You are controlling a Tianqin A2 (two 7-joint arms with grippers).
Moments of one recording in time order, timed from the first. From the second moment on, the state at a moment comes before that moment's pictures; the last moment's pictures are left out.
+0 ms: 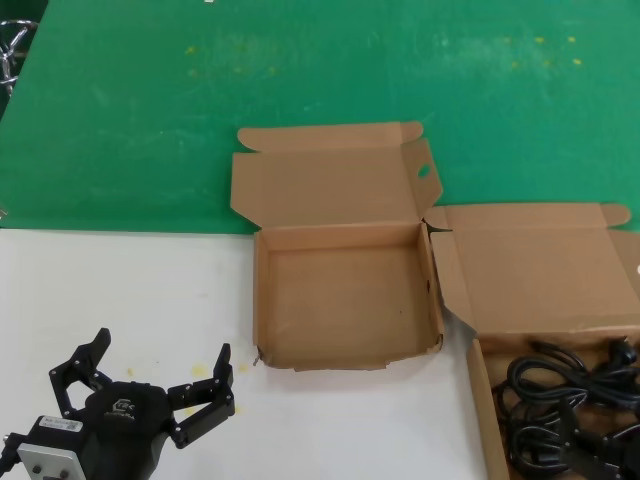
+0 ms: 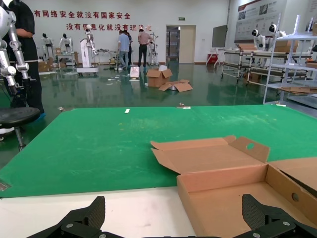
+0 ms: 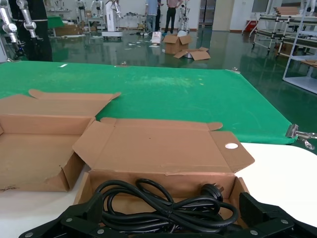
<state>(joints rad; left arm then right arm) -0.04 -0.29 1.62 -1.58 -1.78 0.03 -0.01 0.00 0.30 -1.60 1.60 1.80 0.00 0.00</state>
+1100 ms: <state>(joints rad) -0.04 -0.29 1.62 -1.58 -1.78 0.03 -0.01 0.00 0.30 -1.60 1.60 1.80 0.00 0.00</state>
